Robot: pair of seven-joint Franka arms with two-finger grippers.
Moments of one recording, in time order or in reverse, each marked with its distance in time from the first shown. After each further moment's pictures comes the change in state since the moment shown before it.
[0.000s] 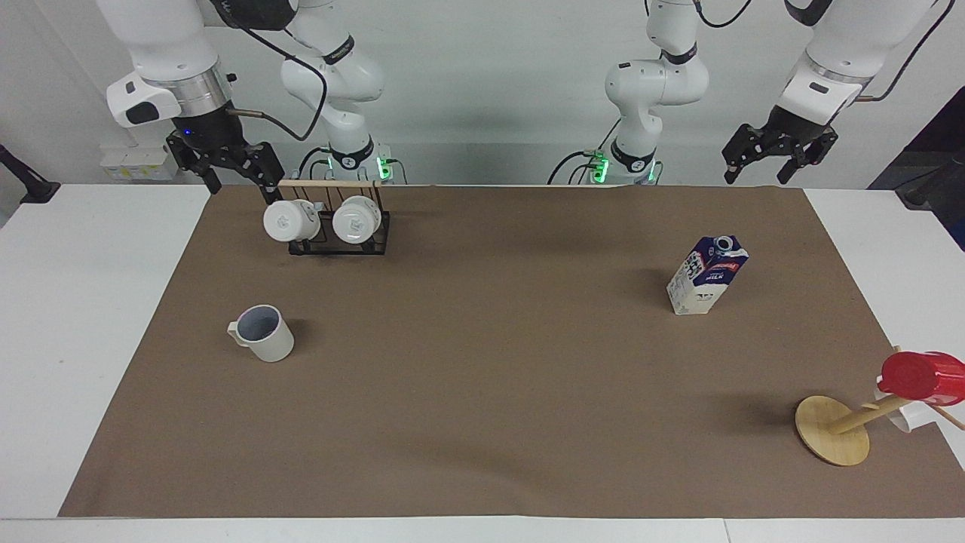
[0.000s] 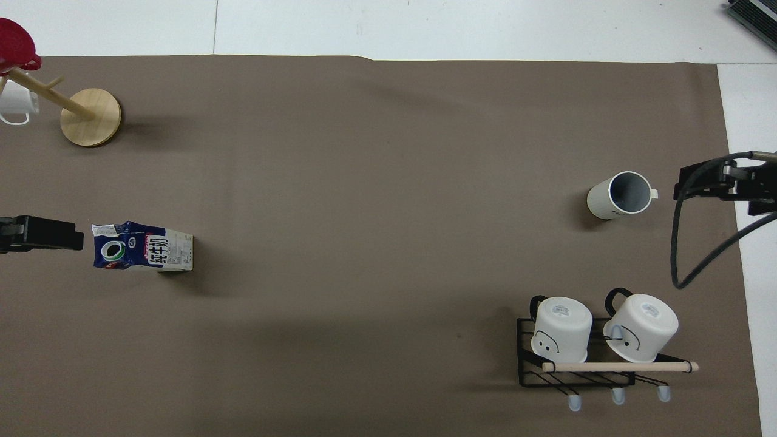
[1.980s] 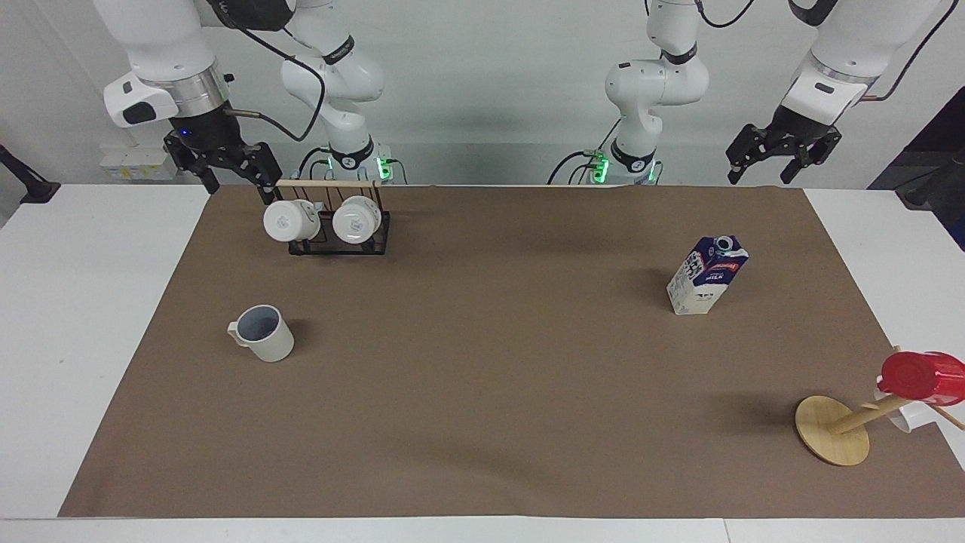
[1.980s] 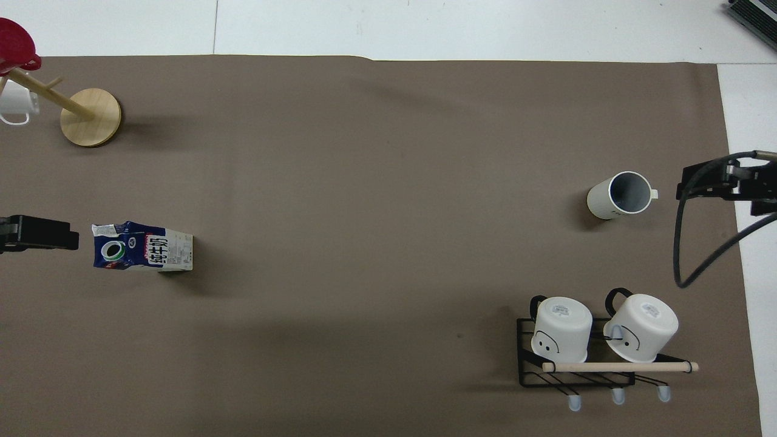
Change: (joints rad) left arm -0.001 0.000 0.012 0.000 0.000 0.000 0.000; right arm -0.002 0.000 -0.004 0.000 0.000 0.000 0.000
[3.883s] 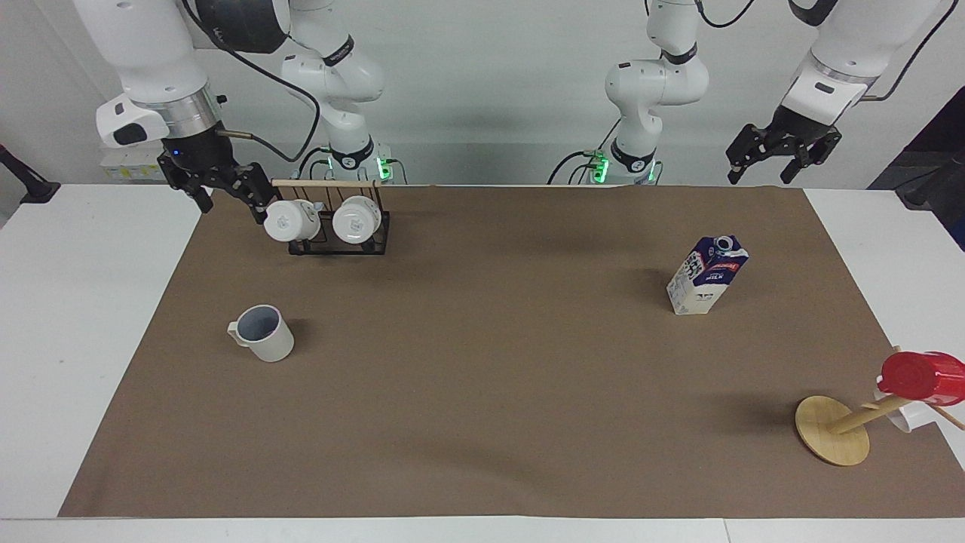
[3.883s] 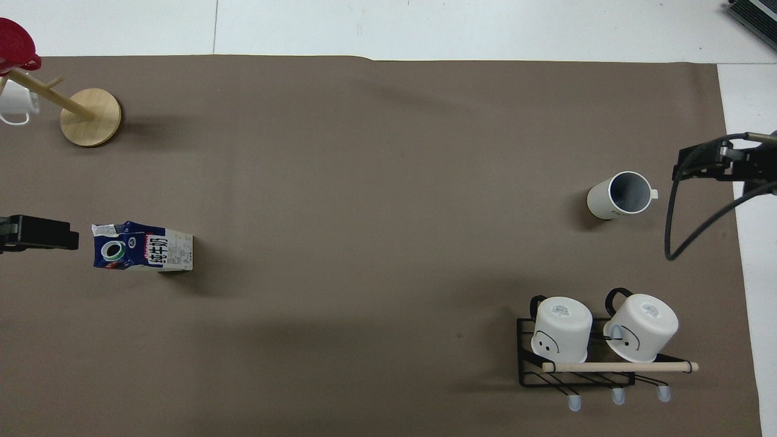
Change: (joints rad) left arm 0.000 0.000 0.000 0.000 0.000 0.000 0.000; right arm -0.008 0.061 -0.009 0.000 -0.001 0.120 -0.032
